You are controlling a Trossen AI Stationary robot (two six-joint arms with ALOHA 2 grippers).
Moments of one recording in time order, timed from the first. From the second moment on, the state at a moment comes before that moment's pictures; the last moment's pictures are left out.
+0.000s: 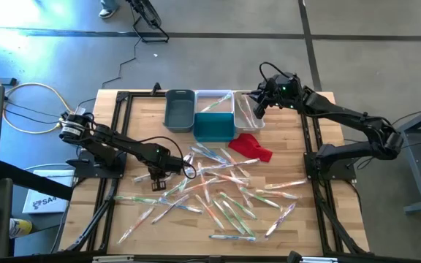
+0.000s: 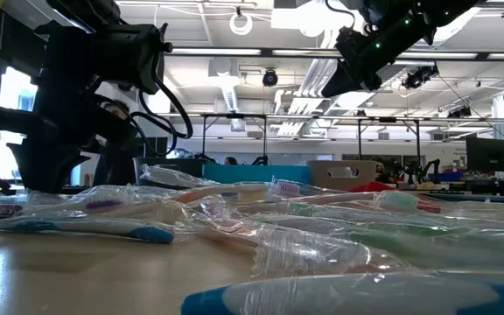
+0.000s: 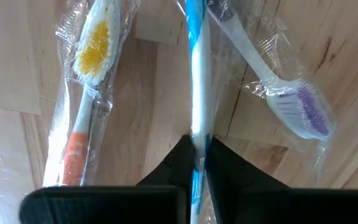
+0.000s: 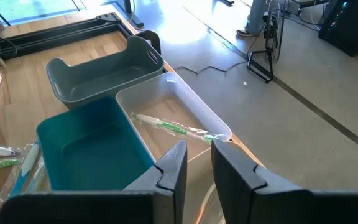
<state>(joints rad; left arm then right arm) -0.15 1.58 0.81 -0.83 0.02 -0.34 -0.65 1.20 0.91 -0.18 -0.06 -0.05</state>
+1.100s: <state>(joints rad) -0.15 1.40 0.81 -0.90 0.01 -0.23 -0.65 1.20 0.91 -0.18 -0.06 -0.05</state>
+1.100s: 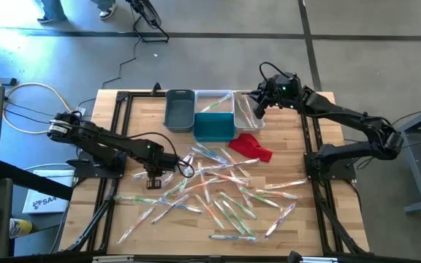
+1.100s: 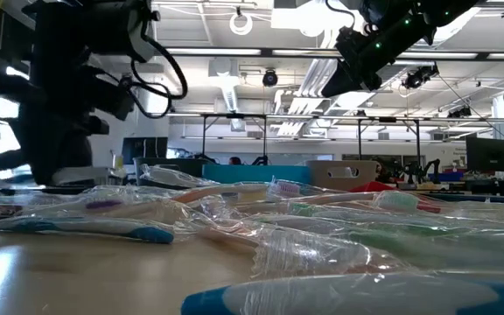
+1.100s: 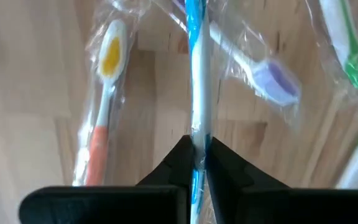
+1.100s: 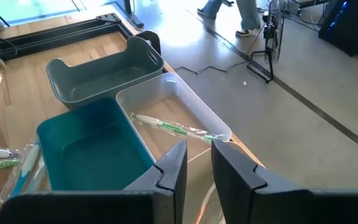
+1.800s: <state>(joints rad) -0.09 1.24 1.15 -0.94 -0.51 -0.65 -0.65 1.20 0.91 -0.16 -0.06 -0.06</state>
